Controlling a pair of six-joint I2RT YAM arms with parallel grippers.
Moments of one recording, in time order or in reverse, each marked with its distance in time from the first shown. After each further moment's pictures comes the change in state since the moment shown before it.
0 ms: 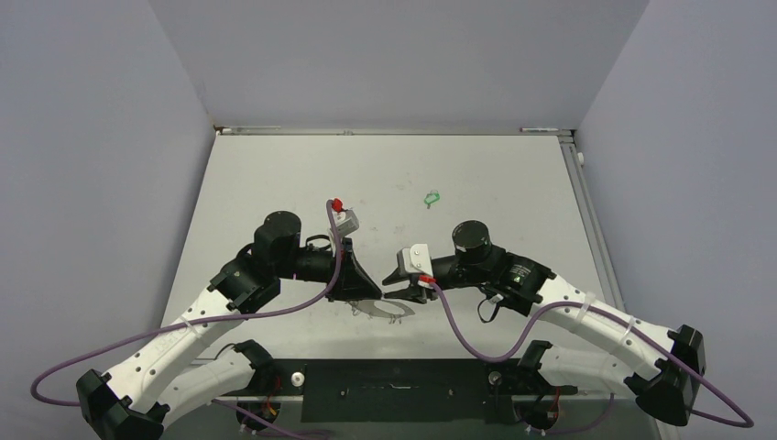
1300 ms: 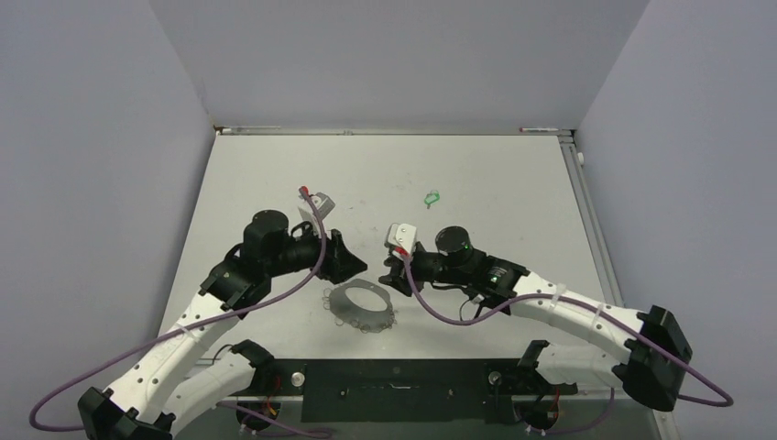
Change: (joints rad) left arm 0.113 -0.030 -0.017 -0.084 -0.347 0.039; right arm 0.006 0.062 -0.085 0.169 0.338 0.233
